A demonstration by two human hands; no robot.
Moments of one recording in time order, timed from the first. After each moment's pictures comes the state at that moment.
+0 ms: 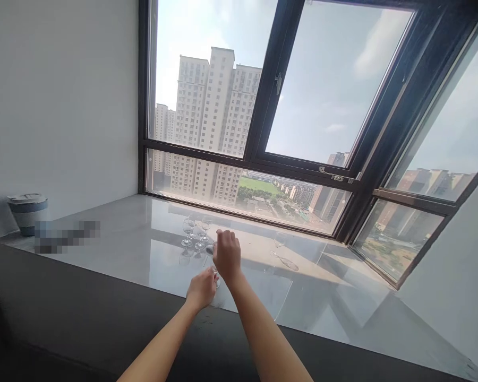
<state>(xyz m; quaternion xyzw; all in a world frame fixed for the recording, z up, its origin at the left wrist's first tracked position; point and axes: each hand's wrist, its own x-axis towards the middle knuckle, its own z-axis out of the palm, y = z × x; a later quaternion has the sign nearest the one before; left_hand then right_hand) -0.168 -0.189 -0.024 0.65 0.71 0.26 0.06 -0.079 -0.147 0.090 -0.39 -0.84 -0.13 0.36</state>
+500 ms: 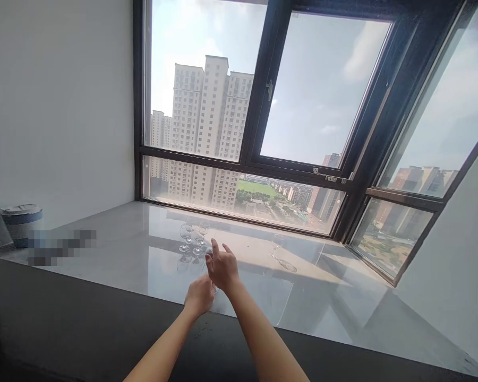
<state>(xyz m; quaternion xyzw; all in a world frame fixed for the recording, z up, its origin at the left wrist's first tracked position) -0.166 -0.190 -0.018 0.66 0.72 0.22 0.06 -0.071 -0.156 0.074 -0.34 -0.88 -0.10 0.33</state>
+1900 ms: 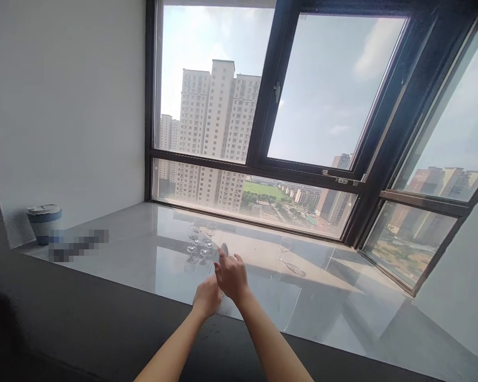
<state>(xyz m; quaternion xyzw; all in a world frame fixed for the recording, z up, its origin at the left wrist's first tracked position) -0.163 -0.198 -0.009 0.67 0.71 0.22 0.06 -0.063 -0.163 0.062 -0.35 -0.88 -0.11 0.28</state>
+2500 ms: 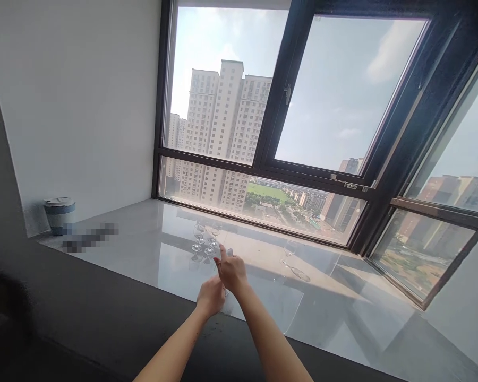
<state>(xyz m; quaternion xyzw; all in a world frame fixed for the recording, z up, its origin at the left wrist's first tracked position) -0.165 -0.196 -0.016 0.66 0.71 0.24 0.06 -0.085 -0.150 0.066 -0.41 -0.89 -0.10 0.19</state>
